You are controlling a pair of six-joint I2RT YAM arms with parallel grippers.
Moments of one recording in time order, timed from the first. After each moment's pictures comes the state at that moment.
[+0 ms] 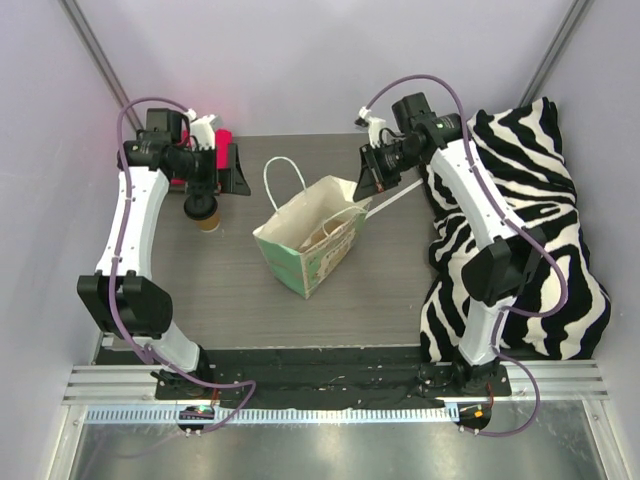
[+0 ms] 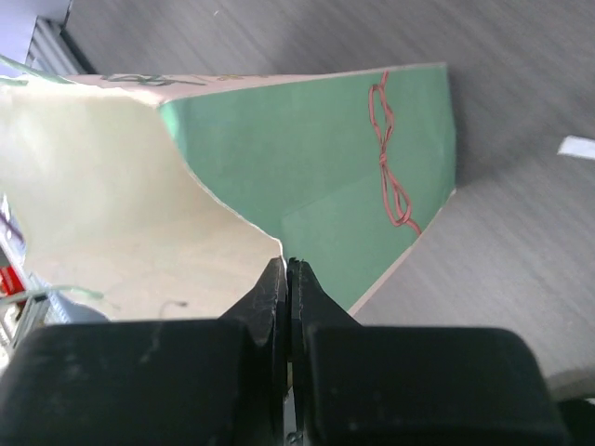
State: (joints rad) left arm -0.02 1.63 1.78 -1.09 0.51 0.01; right arm 0.35 1.91 2.08 -1.20 -0.66 -0.07
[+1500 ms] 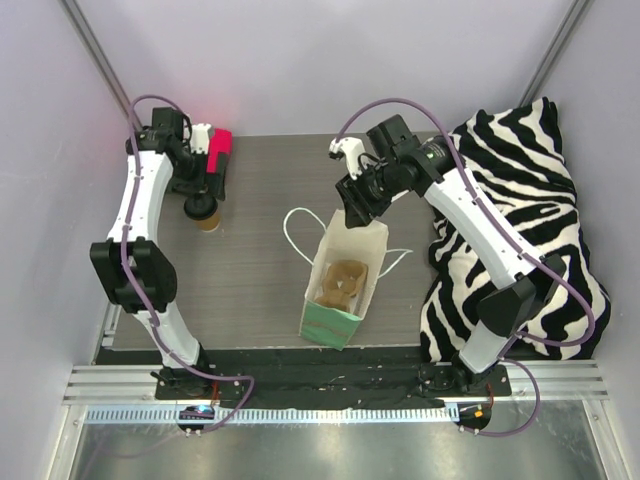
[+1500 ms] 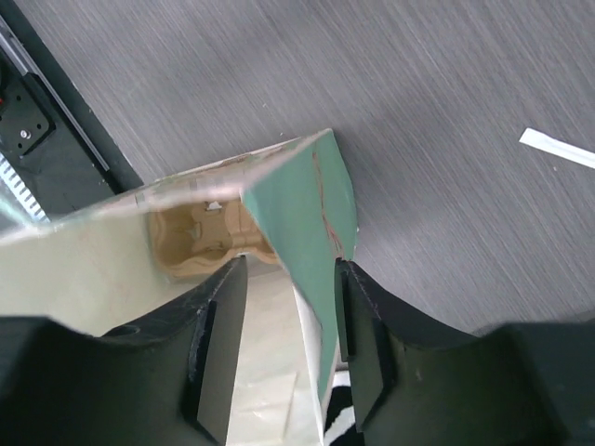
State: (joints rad) left arm 0.03 1.80 1.86 -1.12 0.20 0.16; right arm 0.58 1.68 1.89 -1.19 -0.37 -0.21
